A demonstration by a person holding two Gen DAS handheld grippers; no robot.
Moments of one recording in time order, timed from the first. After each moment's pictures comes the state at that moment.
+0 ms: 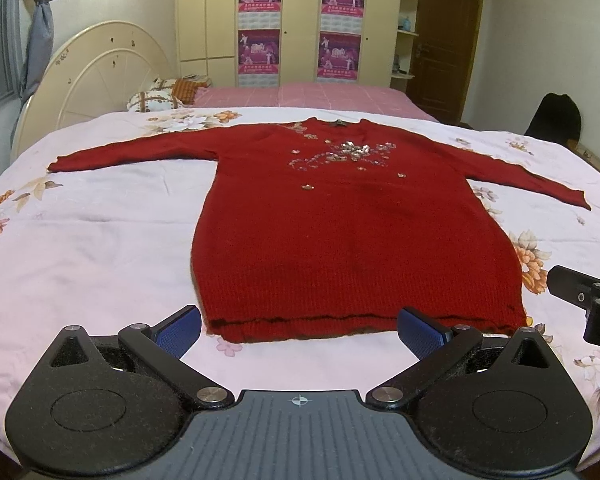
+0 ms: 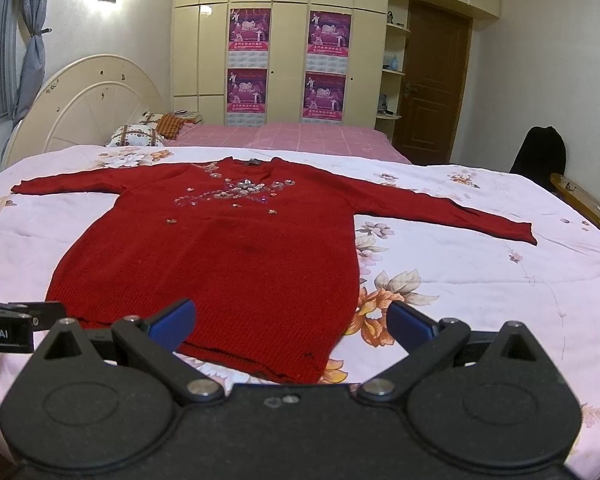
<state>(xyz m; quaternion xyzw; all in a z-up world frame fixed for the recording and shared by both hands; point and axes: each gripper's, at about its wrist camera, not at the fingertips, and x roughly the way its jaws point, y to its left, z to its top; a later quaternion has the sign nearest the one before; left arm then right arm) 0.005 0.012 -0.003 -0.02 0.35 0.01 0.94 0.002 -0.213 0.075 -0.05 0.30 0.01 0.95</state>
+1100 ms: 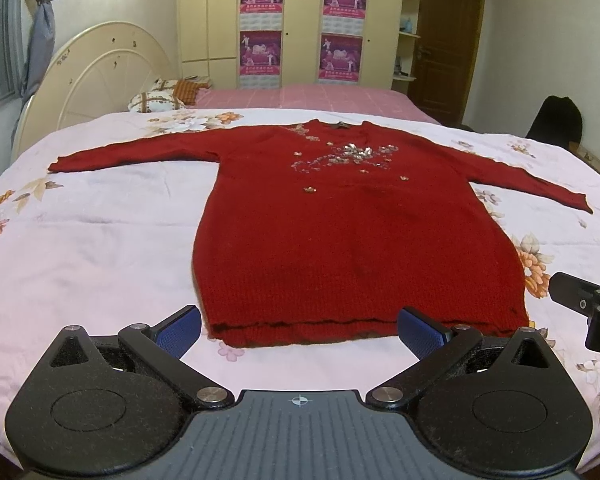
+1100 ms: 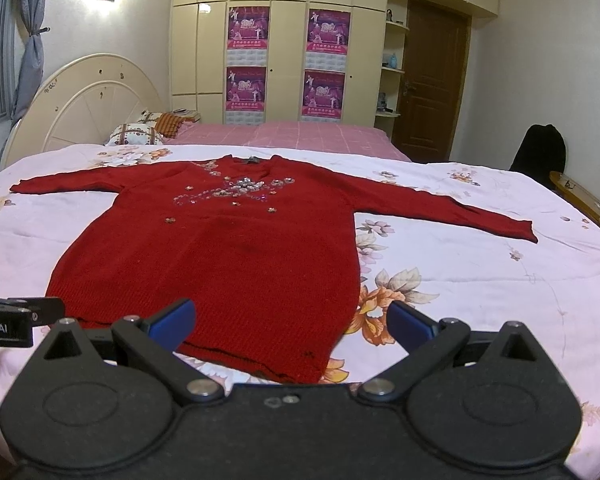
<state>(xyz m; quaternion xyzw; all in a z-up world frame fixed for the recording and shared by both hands) 0.006 0.013 -0.002 -0.02 0.35 0.01 0.94 0.003 -0.212 0.076 -0.05 0.31 0.01 0.95</state>
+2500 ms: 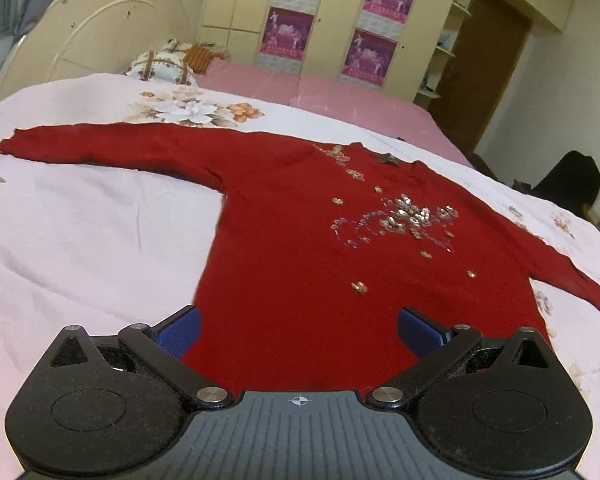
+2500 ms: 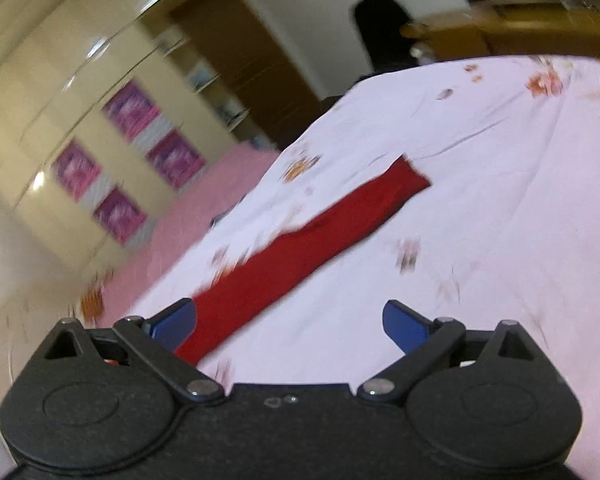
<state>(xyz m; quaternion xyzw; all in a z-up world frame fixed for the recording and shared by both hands) 0.205 0.078 -0.033 -0.12 0.37 0.02 0.92 0.164 -0.548 0.072 0.34 0.25 -0.15 0.90</state>
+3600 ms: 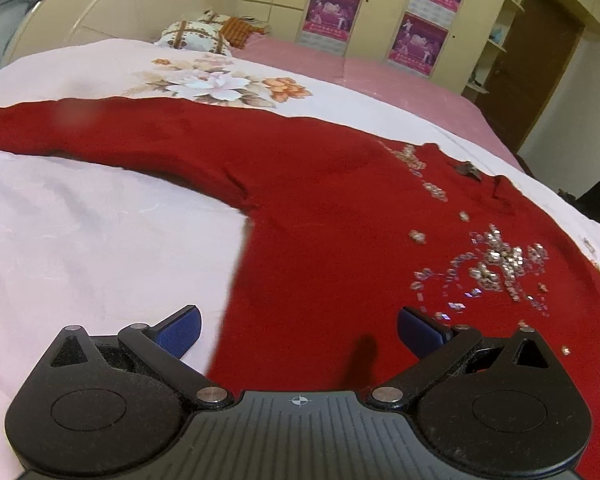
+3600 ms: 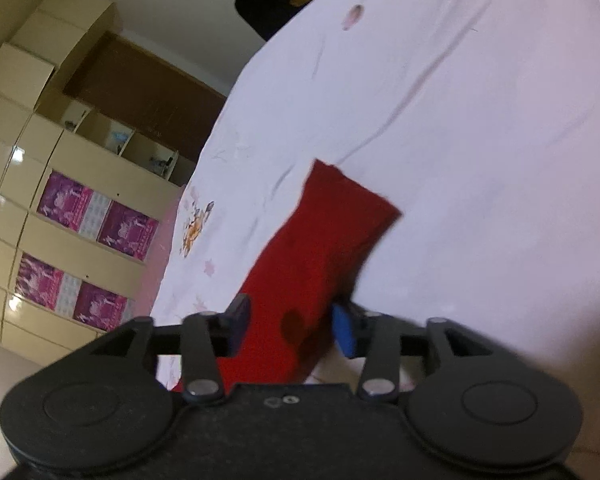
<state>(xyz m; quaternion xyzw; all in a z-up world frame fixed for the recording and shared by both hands) 0.324 0.104 -0.087 -0.14 0.40 0.08 0.90 0.286 -0.662 -0.051 0.49 0.22 -0.20 0.82</state>
